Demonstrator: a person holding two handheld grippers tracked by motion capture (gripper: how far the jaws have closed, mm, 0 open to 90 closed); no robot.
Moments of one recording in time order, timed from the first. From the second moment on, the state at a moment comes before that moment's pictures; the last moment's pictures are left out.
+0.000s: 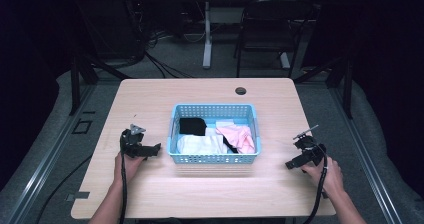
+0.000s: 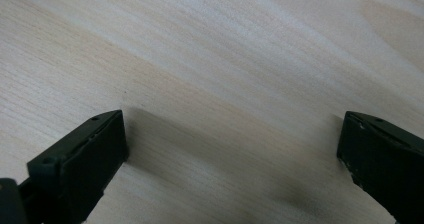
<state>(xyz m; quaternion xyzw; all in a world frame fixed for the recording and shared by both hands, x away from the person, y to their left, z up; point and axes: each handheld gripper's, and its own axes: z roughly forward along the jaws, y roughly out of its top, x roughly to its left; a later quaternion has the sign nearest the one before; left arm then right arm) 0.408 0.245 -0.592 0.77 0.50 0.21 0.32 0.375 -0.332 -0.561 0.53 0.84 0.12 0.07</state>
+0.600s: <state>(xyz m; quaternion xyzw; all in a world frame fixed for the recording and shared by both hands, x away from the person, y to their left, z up) 0.408 0.245 -0.592 0.77 0.51 0.21 0.32 0.376 -0.329 -0.560 0.53 0.84 0.10 0.07</state>
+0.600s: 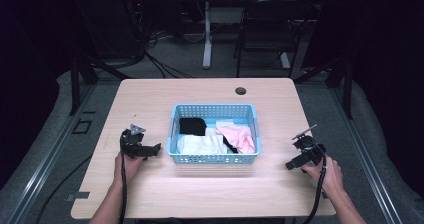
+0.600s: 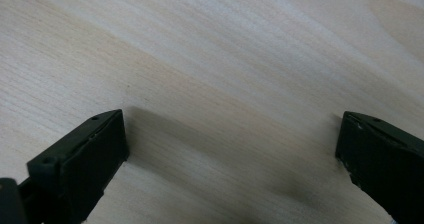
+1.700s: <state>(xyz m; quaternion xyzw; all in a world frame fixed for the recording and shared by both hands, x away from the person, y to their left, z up) 0.410 0.244 -0.592 0.78 0.50 0.21 0.32 0.367 -0.285 -0.480 0.47 0.86 0.18 0.09</state>
